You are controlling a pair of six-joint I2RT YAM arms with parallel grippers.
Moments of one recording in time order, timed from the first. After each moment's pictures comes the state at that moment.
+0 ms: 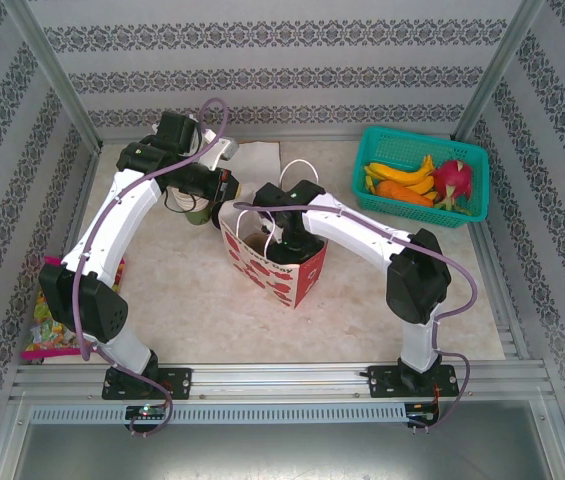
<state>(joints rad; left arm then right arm) -0.25 1.64 1.73 -1.07 0.58 0.05 0.80 1.92 1.68 -1.32 -0.08 0.23</state>
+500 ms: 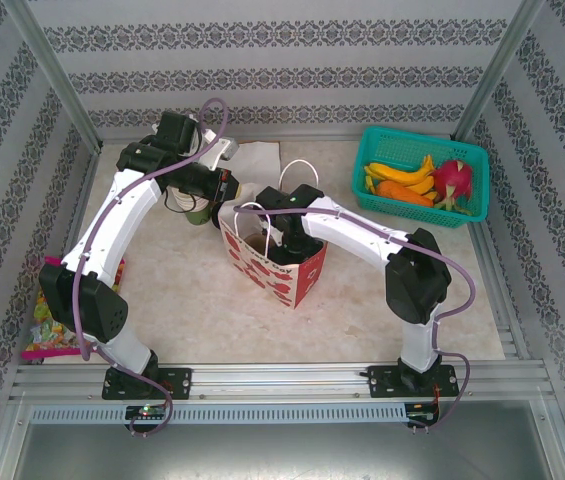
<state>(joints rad) -0.25 1.64 1.73 -1.07 0.58 0.05 0.80 1.92 1.64 -1.28 -0.08 0.23</state>
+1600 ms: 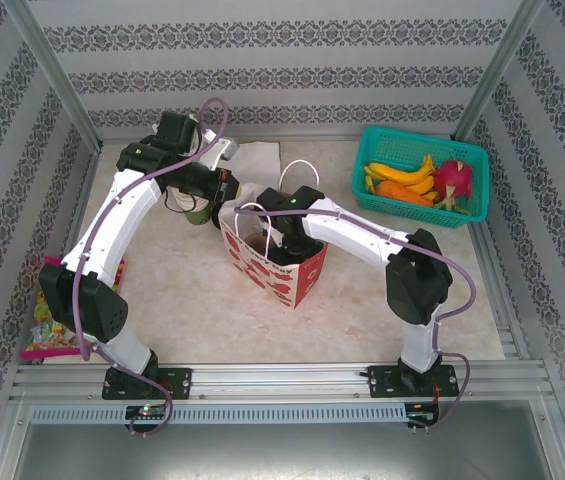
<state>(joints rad) -0.25 1.64 1.73 -1.07 0.59 0.05 0.80 1.91 1.61 -1.25 -0.08 0.23</state>
